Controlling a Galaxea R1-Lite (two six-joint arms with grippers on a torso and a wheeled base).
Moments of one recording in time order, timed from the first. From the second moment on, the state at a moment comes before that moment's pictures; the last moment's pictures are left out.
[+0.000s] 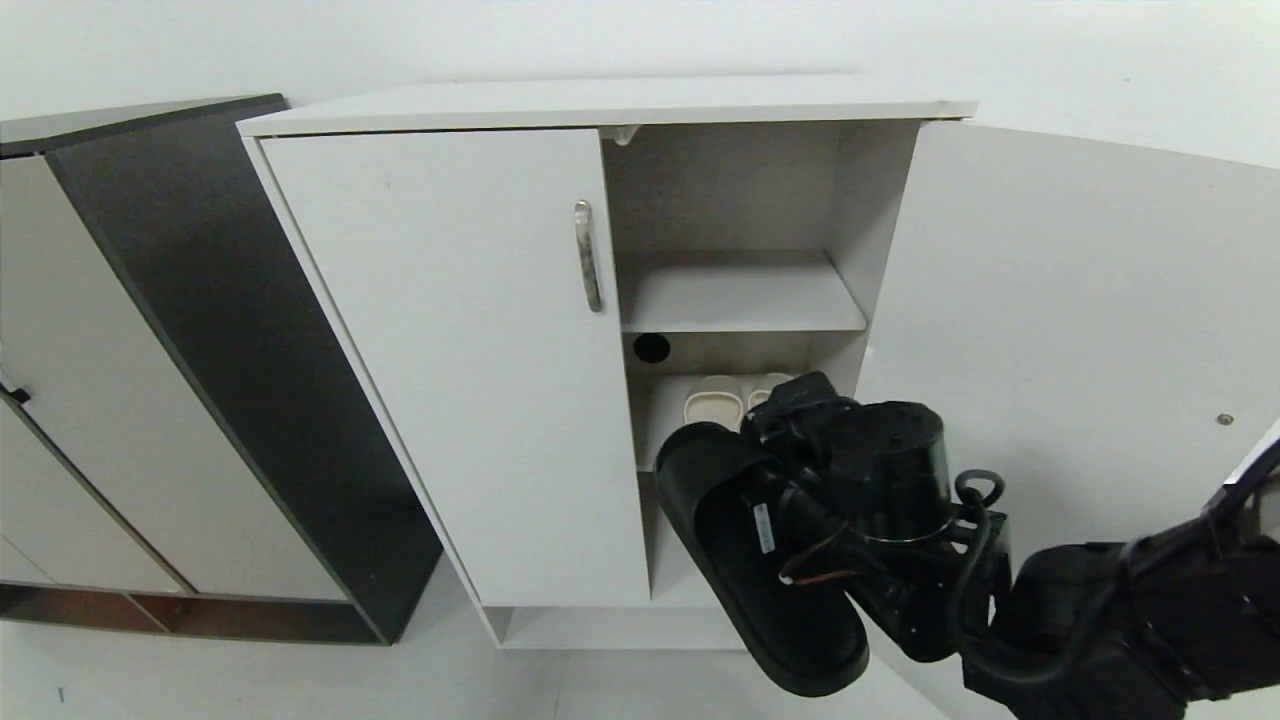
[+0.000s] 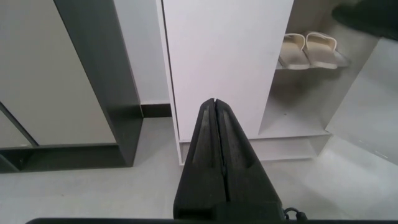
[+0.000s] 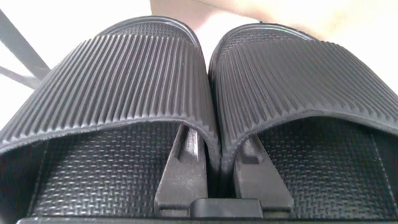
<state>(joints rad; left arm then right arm) 0.00 0.00 0.00 0.00 -0.02 0.02 0.86 1.91 -0.89 -0.72 -0.53 0.02</state>
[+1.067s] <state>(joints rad) 0.00 0.00 0.00 0.00 -0.01 0.02 0.90 2.06 -1.66 -0.10 -0.91 0.23</state>
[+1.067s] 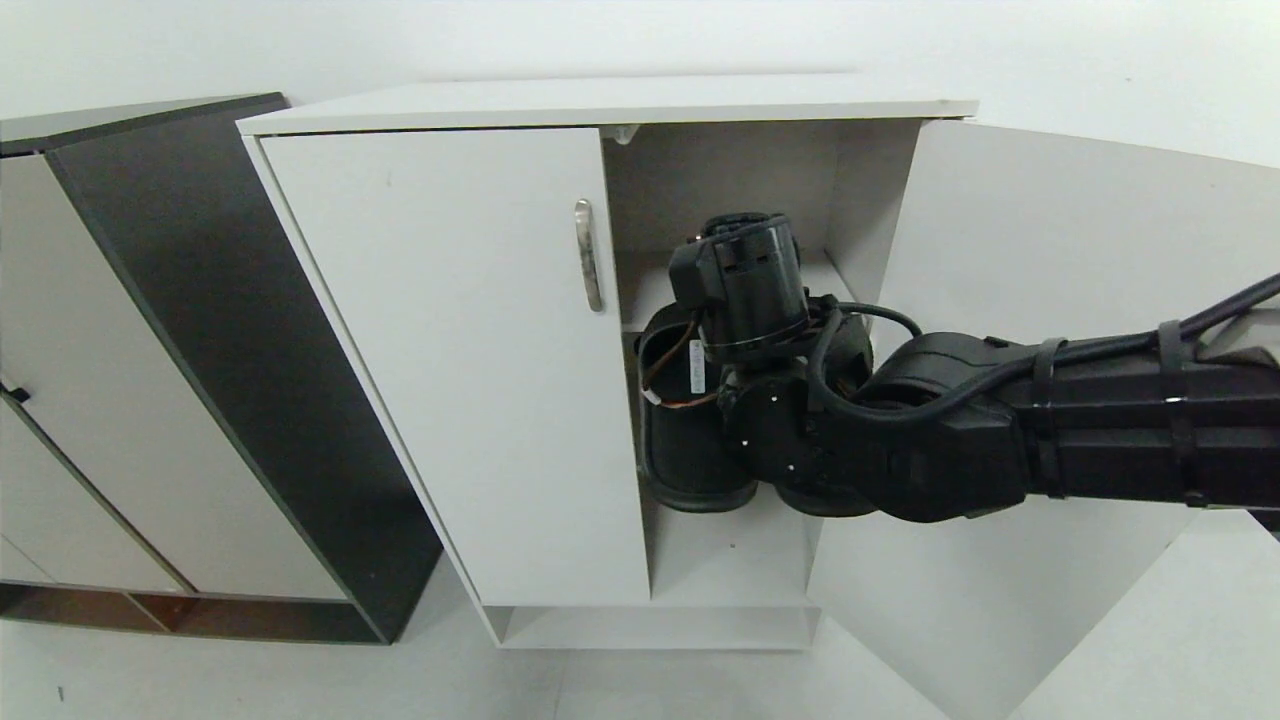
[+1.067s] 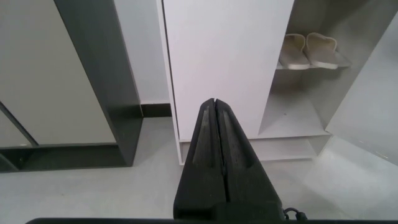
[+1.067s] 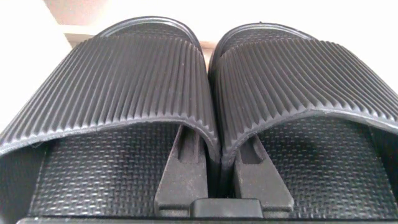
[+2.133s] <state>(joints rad) 0.00 0.00 0.00 0.00 -0.01 0.01 0.86 2.06 -1.64 -0.14 -0.88 0.22</state>
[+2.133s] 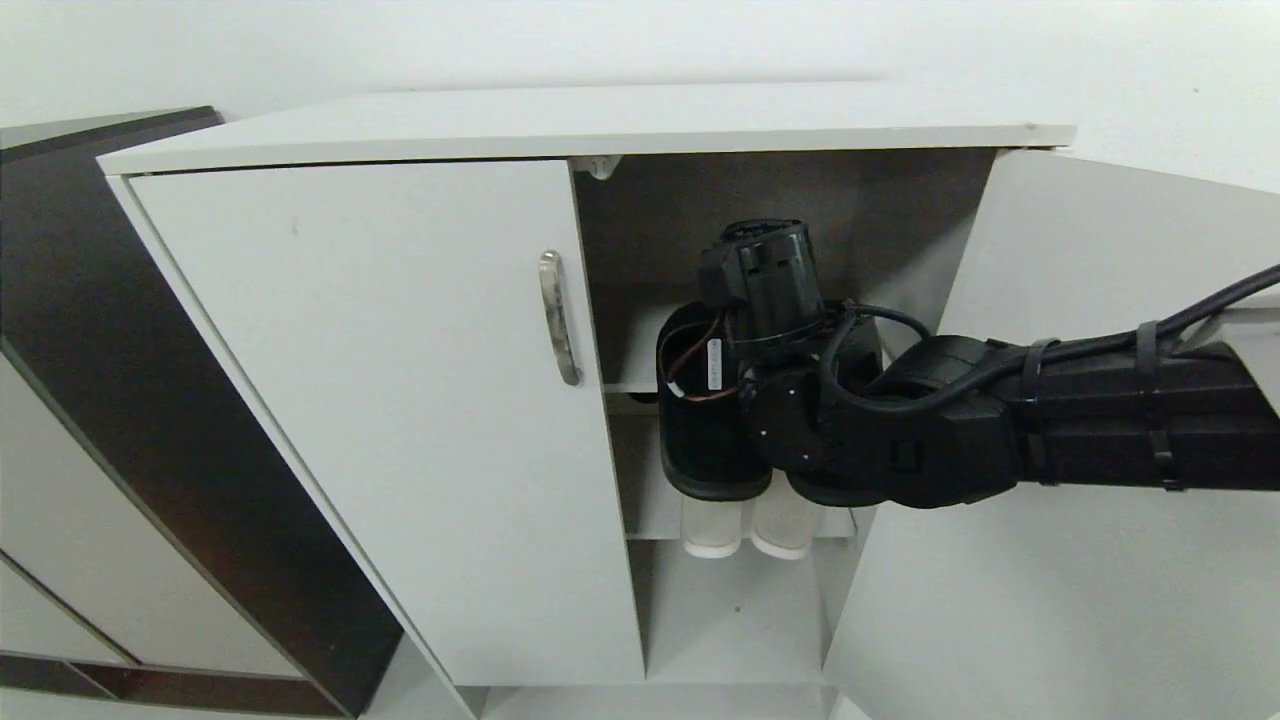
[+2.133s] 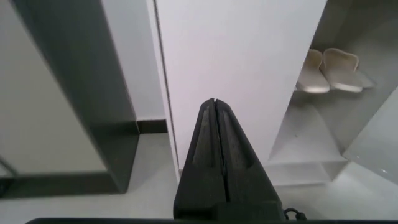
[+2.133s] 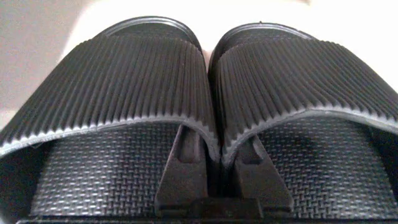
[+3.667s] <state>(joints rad) 0.00 0.00 0.00 0.00 -0.01 0.01 0.76 2.27 -1.97 -0.12 -0.81 0.15</state>
